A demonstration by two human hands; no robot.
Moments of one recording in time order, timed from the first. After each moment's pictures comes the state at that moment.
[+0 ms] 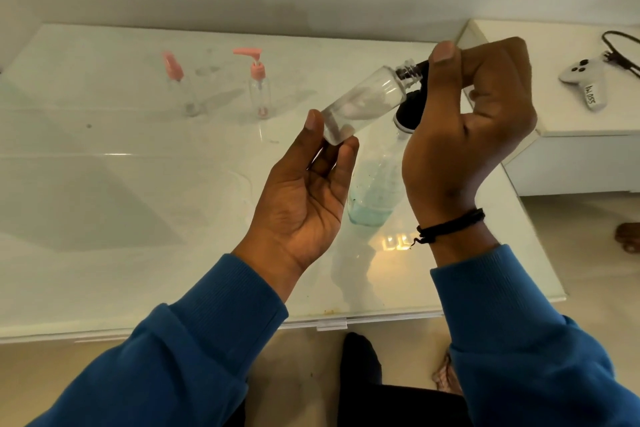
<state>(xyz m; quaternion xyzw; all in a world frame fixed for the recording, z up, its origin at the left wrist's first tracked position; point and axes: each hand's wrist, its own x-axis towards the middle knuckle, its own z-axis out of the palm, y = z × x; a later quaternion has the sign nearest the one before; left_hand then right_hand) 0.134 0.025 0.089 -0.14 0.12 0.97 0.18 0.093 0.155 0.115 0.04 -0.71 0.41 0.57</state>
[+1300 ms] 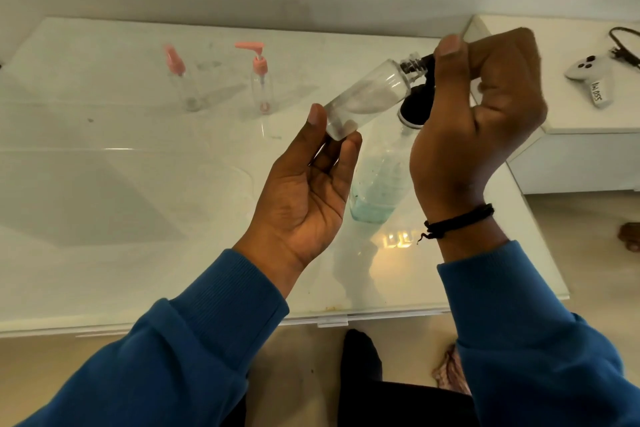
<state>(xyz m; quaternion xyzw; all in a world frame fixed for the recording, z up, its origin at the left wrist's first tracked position) 0.134 0.024 0.089 -0.14 0.12 0.97 0.17 0.093 0.157 0.115 0.05 -0.71 0.42 0.56</state>
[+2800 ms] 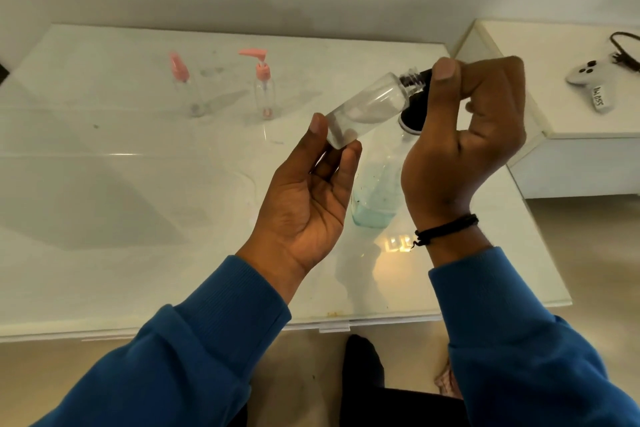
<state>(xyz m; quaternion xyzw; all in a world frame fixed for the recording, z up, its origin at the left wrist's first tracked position) 0.135 0.023 0.087 -0.14 0.12 0.97 0.17 0.095 0.153 0.105 0.05 -0.71 0.43 0.56</state>
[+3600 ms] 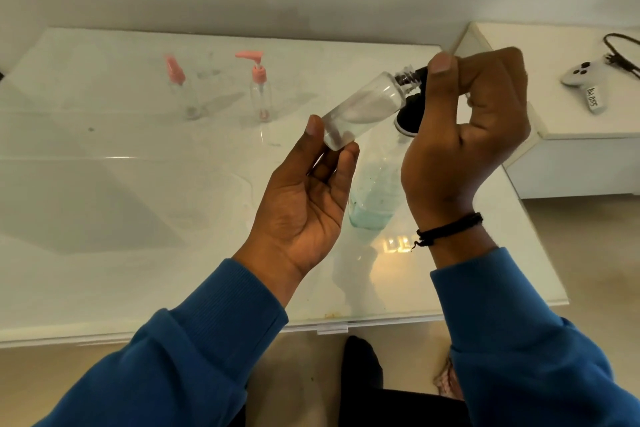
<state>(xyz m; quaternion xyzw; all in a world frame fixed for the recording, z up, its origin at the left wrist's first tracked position) 0.135 0.023 0.087 -0.14 0.12 0.97 0.17 0.094 0.155 0.110 0.05 -0.71 0.42 0.56</state>
